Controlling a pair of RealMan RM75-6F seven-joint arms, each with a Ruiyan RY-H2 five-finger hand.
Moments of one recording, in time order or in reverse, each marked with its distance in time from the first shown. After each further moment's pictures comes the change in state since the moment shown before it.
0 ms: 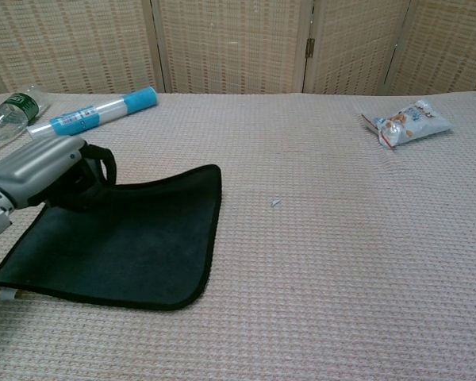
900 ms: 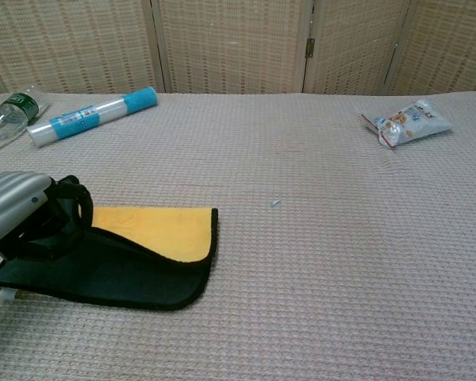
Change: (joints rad) left arm 0.164 0.064 0.096 -0.195 0.116 0.117 0.131; right arm -0.010 -0.009 -0.019 -0.004 -0.056 0.044 -0.025
